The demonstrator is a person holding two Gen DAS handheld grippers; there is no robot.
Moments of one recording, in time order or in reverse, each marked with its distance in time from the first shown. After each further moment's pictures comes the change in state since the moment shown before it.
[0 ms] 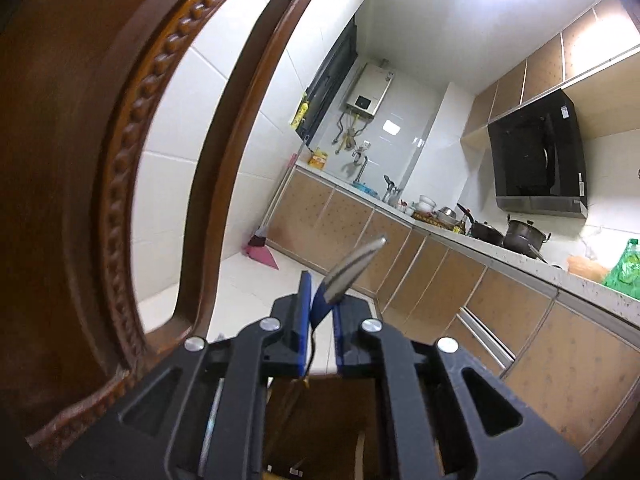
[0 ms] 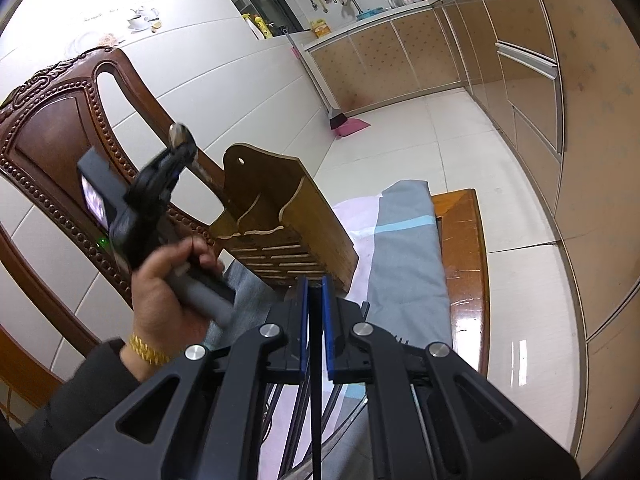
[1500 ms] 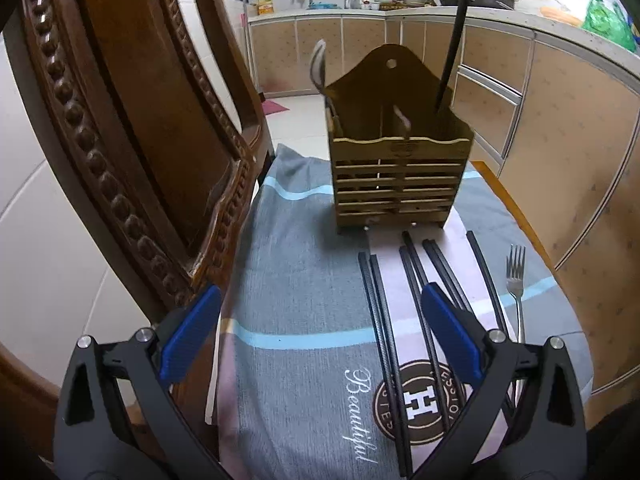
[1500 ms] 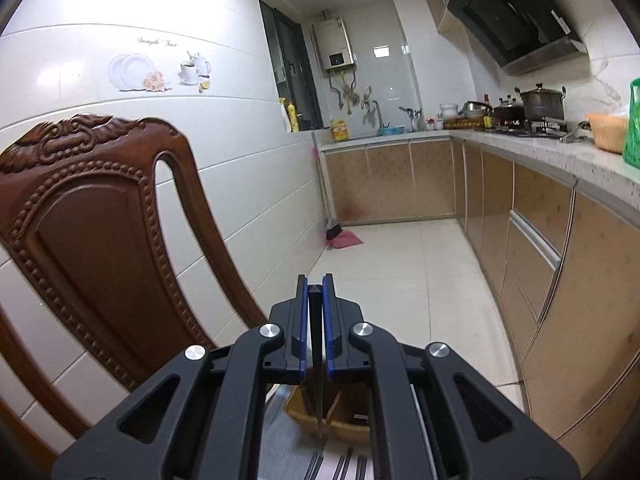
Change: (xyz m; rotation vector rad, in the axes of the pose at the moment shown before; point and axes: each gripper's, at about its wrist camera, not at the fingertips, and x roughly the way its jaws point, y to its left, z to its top) left arm -0.129 0.036 -0.039 0.524 0.670 0.091; right arm -0.048 0.198 0.156 -0.248 -0.352 -0.160
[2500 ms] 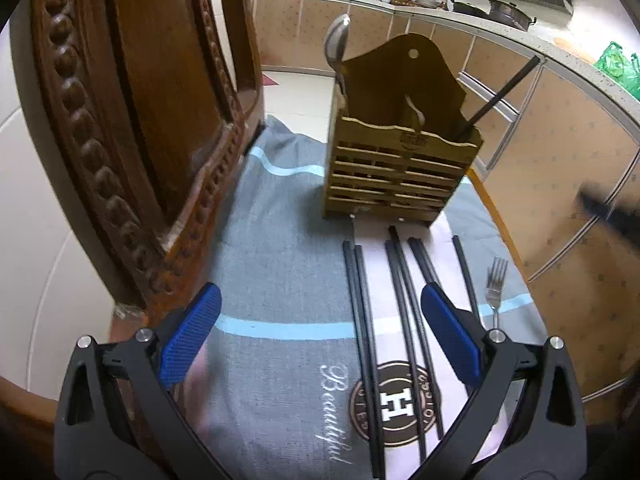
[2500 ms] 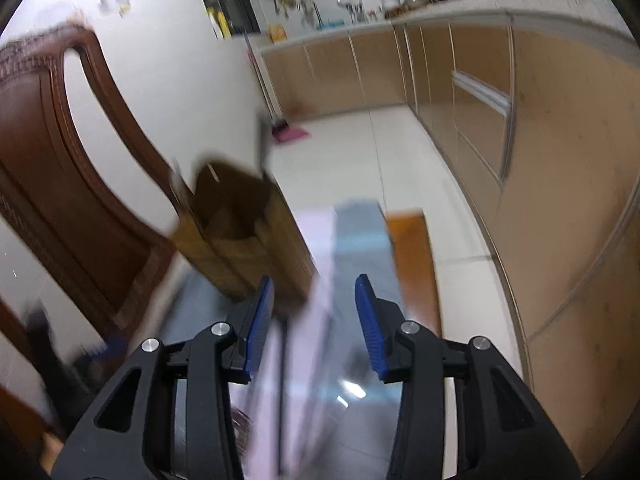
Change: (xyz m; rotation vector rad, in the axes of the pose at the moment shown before) left arm 0.018 0.016 -0.002 -0.134 0.069 -0.140; right arm 0.008 -0.111 -0.215 0.119 0.407 -0.112
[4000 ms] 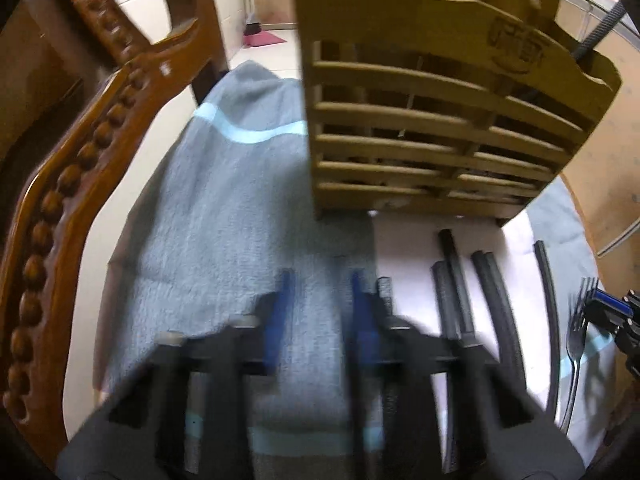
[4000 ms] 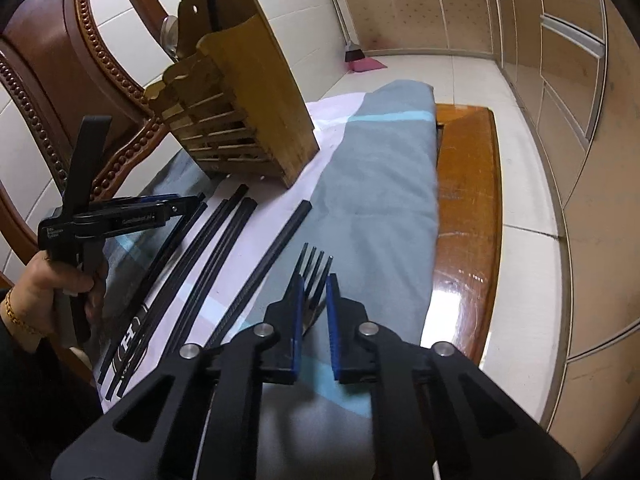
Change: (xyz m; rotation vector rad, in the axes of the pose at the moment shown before) left arm 0.158 -0.022 0.031 0.046 0.167 0.110; right arm 0.100 -0.048 -0.047 -0.169 0.182 0.266
